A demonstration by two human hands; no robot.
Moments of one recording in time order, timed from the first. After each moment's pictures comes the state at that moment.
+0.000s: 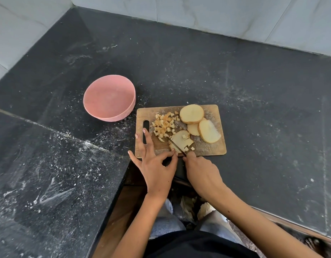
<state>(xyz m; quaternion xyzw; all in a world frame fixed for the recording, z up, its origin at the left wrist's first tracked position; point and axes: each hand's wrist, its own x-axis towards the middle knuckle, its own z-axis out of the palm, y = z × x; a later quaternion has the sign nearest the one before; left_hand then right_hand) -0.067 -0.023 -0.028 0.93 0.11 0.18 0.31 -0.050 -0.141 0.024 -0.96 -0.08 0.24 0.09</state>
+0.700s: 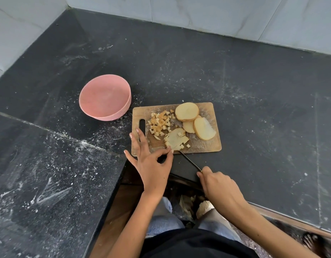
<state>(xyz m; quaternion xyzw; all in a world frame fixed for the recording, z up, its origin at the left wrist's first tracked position) -0.069 -0.024 -0.029 0.92 0.13 0.17 0.33 -0.092 -0.191 0.032 -0.96 -0.07 0.26 0.11</state>
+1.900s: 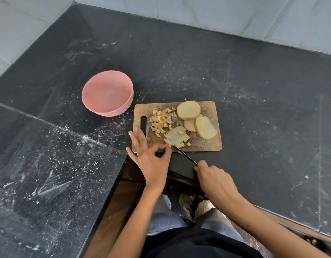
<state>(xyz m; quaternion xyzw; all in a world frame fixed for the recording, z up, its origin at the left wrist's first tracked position) -0.060 -0.027 -0.032 0.89 0.20 0.17 0.37 -0.076 -0.184 0.028 -0.95 -0.10 0.28 0.08</state>
